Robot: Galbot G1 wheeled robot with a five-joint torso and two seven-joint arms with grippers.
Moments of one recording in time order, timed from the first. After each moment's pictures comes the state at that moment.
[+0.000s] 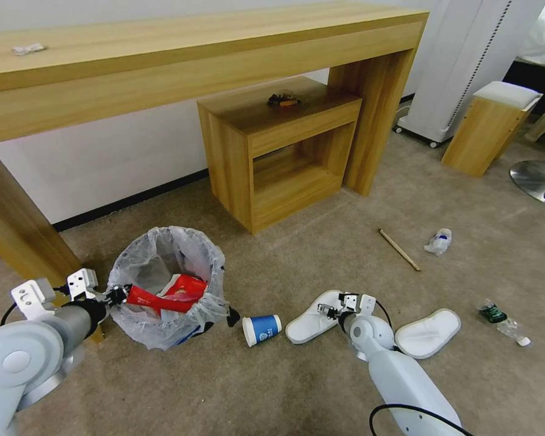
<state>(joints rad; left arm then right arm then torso) 1.41 -1.00 -0.84 -2.23 -1.49 0.74 -0.77 -0.90 1.31 0.19 1.21 0.83 -0.47 0.28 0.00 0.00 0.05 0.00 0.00</state>
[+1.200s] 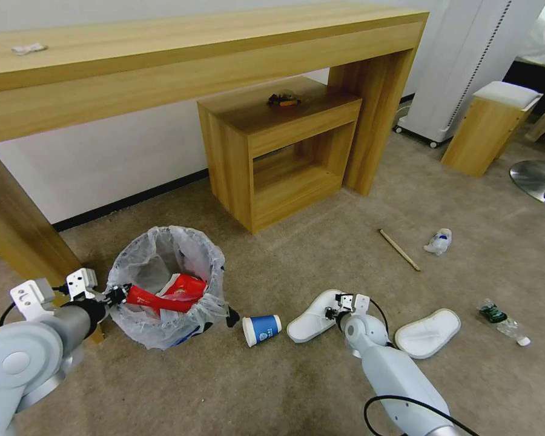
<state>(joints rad) 1.40 -1.00 -0.83 -2.23 -1.48 0.74 -0.76 -0.83 1.34 0.18 1.06 0.76 -0.44 0.24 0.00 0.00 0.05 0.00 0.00</state>
